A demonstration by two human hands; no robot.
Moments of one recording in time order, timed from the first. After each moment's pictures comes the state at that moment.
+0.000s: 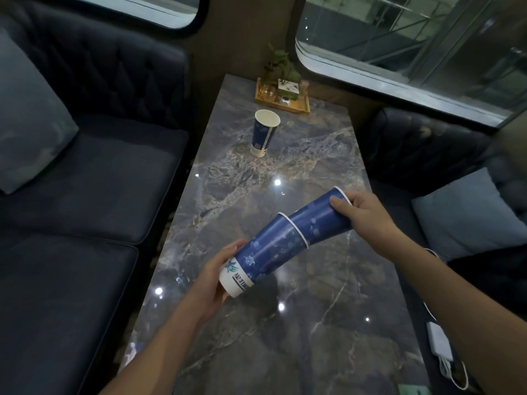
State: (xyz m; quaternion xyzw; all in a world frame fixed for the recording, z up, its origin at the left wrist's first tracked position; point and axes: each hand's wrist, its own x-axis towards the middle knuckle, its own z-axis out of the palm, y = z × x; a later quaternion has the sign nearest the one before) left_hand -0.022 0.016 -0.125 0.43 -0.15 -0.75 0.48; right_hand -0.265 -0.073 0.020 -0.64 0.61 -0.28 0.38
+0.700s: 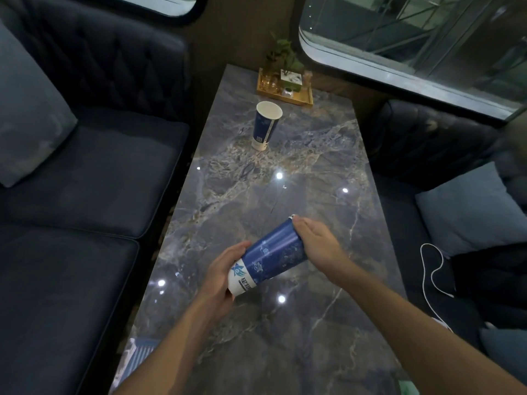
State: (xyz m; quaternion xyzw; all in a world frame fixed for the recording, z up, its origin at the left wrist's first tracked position) left_hand -0.041 0.018 -0.128 0.43 -0.11 -0.75 0.49; right_hand -0.207 -0.040 -0.040 -0.59 0.64 -0.23 0.43
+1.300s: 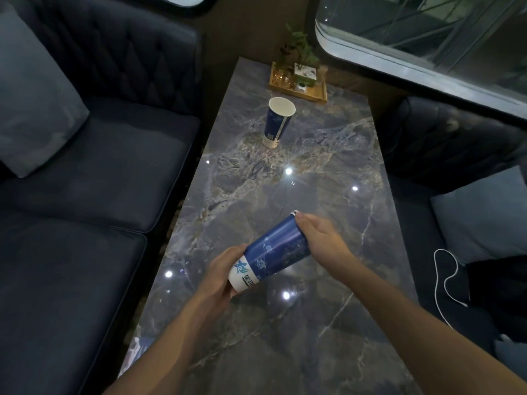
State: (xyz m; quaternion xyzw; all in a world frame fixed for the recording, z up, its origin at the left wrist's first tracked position) left_hand -0.027 0.006 -0.141 0.49 -0.08 -0.73 0.48; right_hand -0.199 -0.063 -0.048 -0.59 0.62 -0.24 0.46
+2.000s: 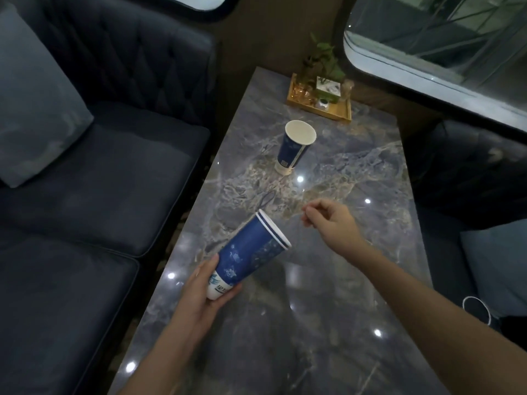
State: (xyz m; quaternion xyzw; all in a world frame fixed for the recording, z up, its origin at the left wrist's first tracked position) left_hand 0.006 -0.093 -0.178 0.48 0.04 -0.67 0.56; right_hand -0.198 -0.245 -0.087 -0.65 0.58 -0.26 0.42
